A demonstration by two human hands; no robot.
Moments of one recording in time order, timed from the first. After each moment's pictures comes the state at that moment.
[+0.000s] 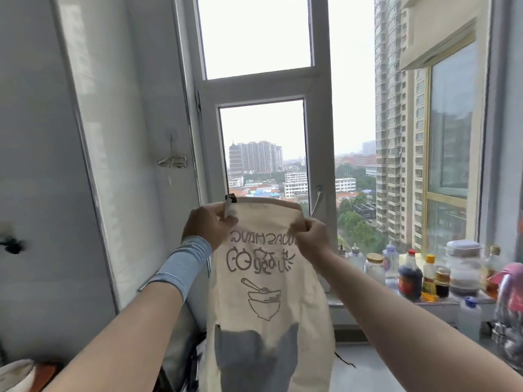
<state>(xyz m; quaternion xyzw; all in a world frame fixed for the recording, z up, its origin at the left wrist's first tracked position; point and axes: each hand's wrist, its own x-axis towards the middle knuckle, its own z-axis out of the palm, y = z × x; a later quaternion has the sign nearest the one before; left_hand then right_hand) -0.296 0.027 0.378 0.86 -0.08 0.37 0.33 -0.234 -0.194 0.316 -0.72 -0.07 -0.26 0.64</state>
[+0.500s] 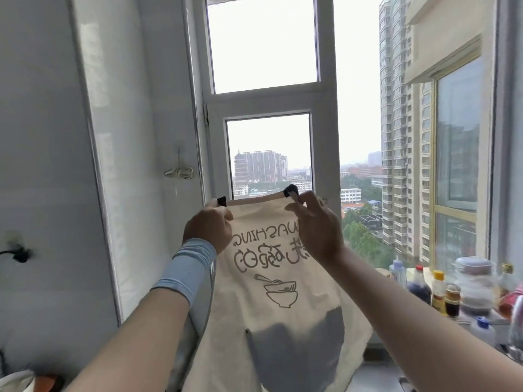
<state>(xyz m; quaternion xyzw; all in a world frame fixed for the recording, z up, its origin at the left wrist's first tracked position) -0.289 0.029 0.400 0.88 -0.06 0.45 0.11 -0.241 -0.203 0.369 -0.73 -0.23 -0.63 0.15</state>
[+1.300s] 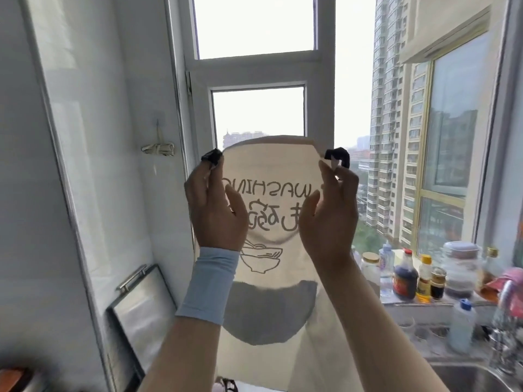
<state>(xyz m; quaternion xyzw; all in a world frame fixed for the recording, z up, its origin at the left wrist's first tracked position) -0.280 -0.036 0.378 0.61 -0.13 0.75 0.24 -0.273 -0.197 0.362 -0.64 -0.11 -0.70 0.31</state>
